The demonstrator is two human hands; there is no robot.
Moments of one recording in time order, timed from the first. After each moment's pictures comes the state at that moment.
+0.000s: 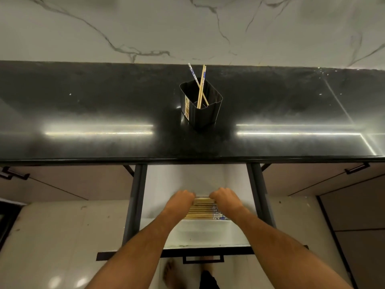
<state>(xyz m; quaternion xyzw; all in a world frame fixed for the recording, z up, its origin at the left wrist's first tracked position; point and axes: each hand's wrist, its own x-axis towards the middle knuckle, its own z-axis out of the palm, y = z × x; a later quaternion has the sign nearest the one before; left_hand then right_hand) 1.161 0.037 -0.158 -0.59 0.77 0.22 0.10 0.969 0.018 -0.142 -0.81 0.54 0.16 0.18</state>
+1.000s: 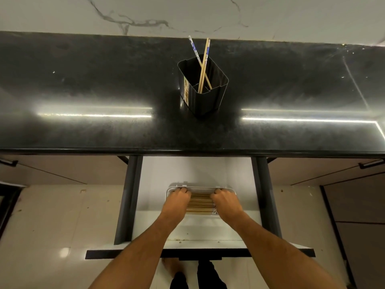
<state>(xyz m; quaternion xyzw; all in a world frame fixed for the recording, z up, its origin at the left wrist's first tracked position) 1.160 0.052 -0.222 -0.64 0.73 0.23 0.06 0.958 0.029 -0.203 -0.83 0.52 0.15 0.13</state>
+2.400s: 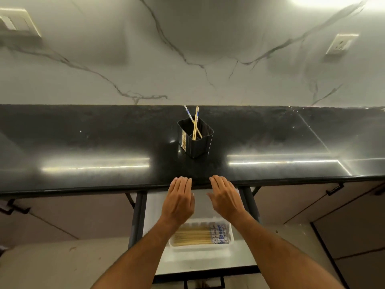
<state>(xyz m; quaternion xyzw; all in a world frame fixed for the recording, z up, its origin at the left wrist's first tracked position) 1.174 0.019 -0.084 -0.58 0.78 -0.03 -0.22 0.971 -0.001 -0.070 -0.82 0.55 -0.14 -0.06</state>
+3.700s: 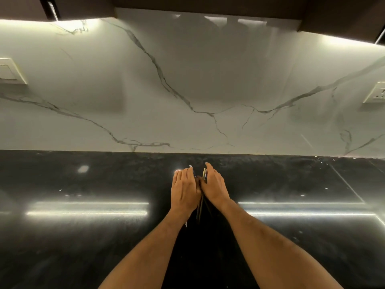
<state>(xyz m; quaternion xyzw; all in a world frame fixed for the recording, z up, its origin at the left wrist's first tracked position) 1.161 -0.300 0.006 -0.67 0.67 0.01 -0.32 1.044 -0.328 0.028 -0.70 0.62 -0.28 0.23</state>
